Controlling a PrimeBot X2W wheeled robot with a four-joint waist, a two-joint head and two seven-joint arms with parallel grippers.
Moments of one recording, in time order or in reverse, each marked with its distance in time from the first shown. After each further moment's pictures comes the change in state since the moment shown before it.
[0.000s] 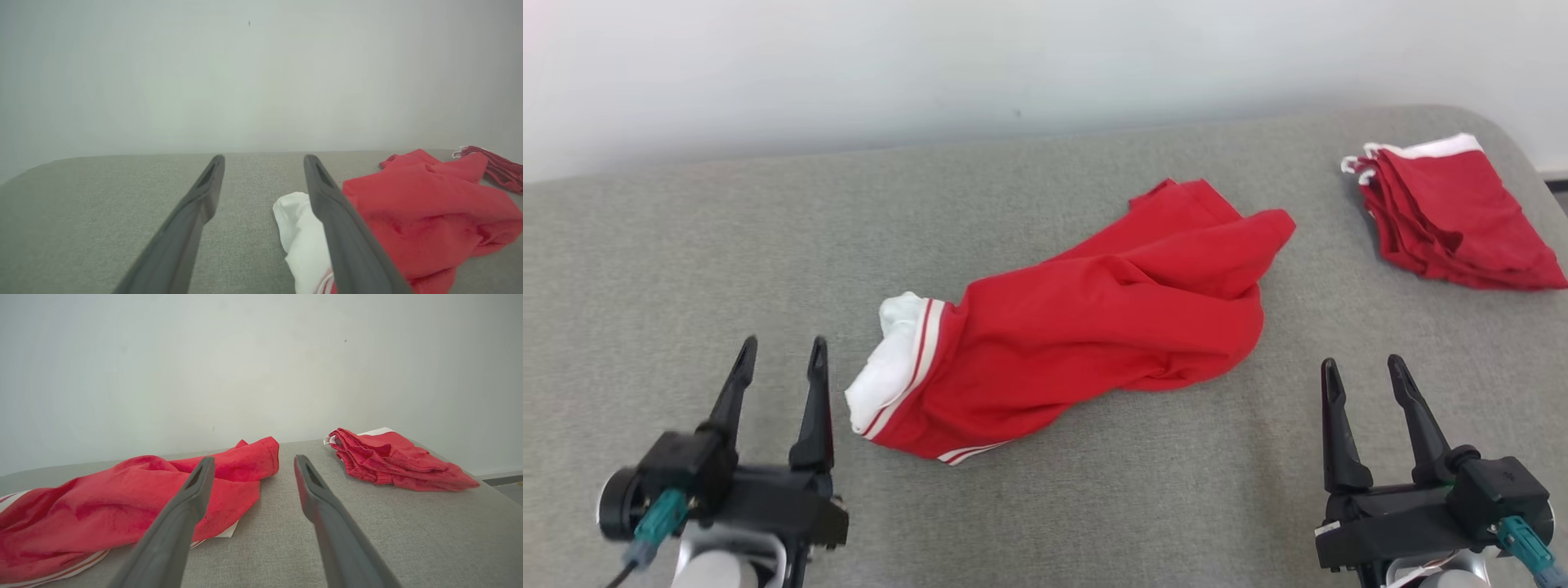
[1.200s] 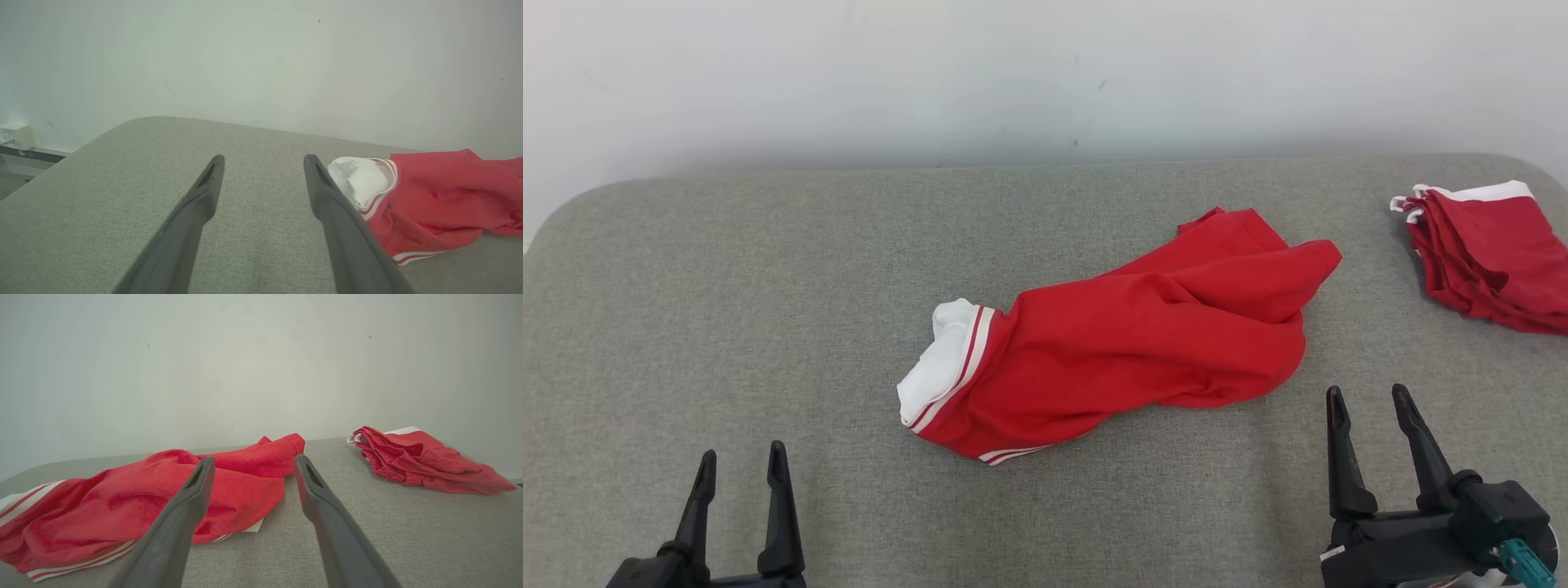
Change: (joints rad) left arm 0.274 -0.172 0.269 -0.124 0.151 -0.097 0.000; right arm 0.048 -0.001 -0.010 0.008 0.003 0.000 0.000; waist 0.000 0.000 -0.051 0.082
